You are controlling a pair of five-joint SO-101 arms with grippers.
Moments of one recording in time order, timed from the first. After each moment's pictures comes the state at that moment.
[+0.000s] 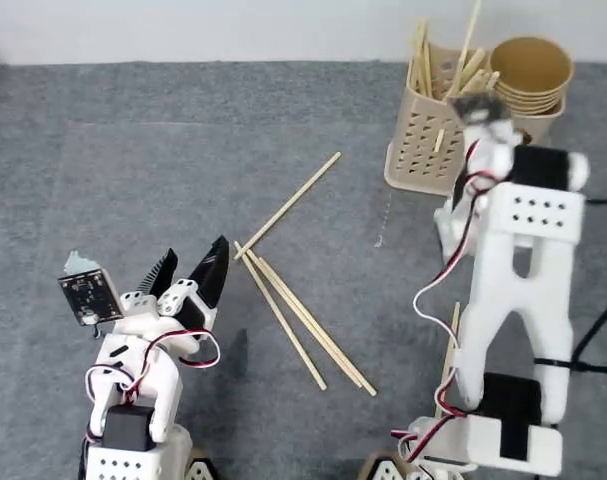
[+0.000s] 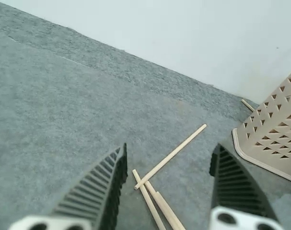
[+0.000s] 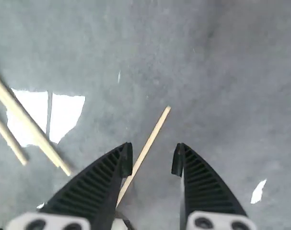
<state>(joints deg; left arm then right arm) 0.6 -103.2 96.7 38.4 28.8 6.7 -4.6 -1.6 98.2 17.0</state>
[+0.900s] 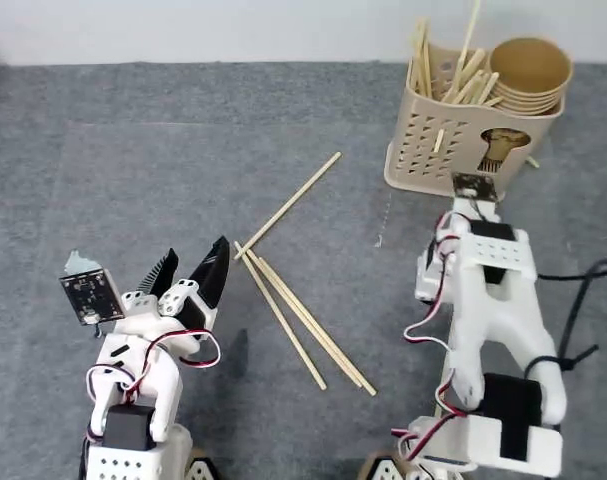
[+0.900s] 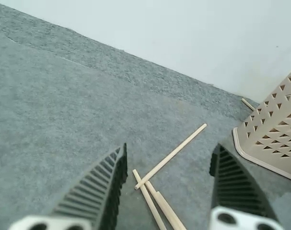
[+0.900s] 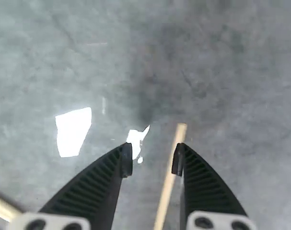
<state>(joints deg) 0.7 -103.2 96.7 38.4 28.4 8.9 -4.6 35.2 63.1 1.8</state>
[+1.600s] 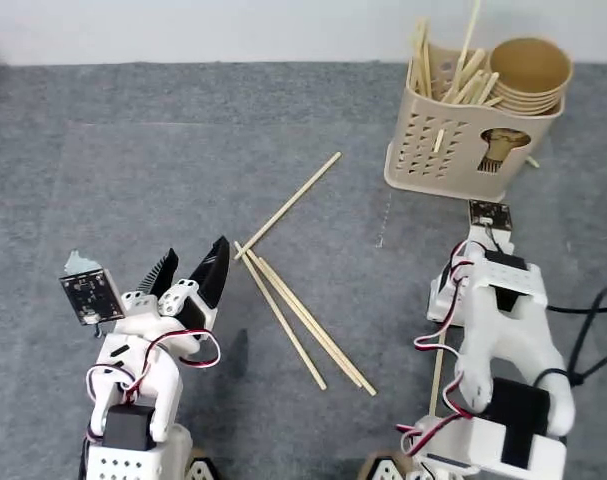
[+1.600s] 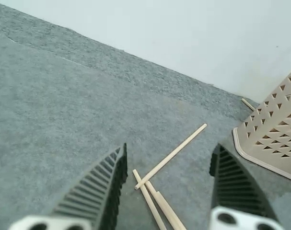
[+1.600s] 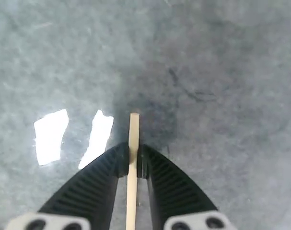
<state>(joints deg) 0.6 -103.2 96.7 38.4 28.4 13.1 -5.7 44.8 53.5 3.6</state>
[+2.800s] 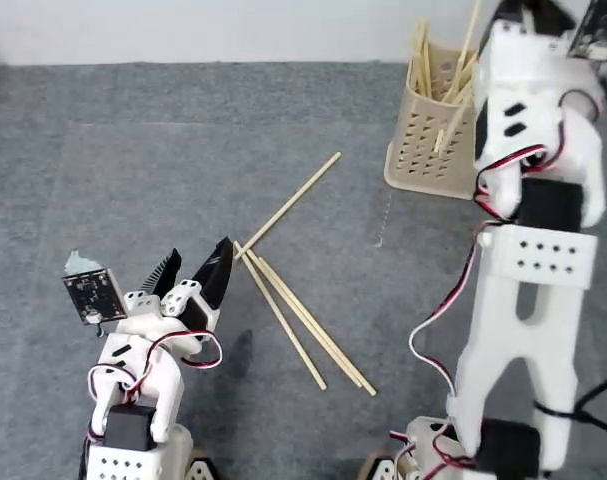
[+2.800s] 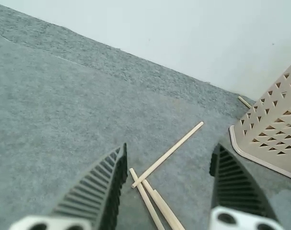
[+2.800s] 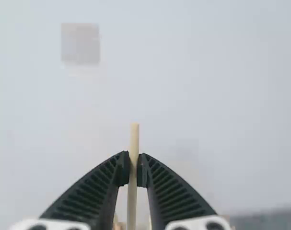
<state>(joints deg) 1.5 -103.2 96.7 38.4 28.4 5.2 -16.3 -3.1 21.9 -4.6</state>
